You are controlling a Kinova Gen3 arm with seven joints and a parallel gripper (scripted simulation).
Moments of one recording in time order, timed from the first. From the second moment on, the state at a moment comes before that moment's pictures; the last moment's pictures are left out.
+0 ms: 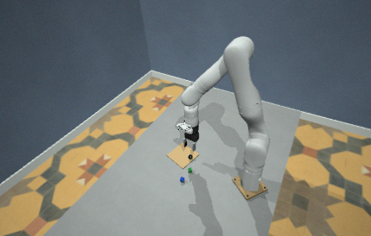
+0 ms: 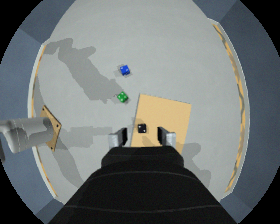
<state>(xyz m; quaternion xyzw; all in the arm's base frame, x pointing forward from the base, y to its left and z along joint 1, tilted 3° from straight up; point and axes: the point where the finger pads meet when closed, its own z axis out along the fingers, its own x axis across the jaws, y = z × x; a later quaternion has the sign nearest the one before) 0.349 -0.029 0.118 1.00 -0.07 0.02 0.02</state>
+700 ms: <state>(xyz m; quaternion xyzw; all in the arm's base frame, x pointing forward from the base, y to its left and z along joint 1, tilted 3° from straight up) 0.351 -0.016 0.114 0.98 -0.22 0.02 0.01</state>
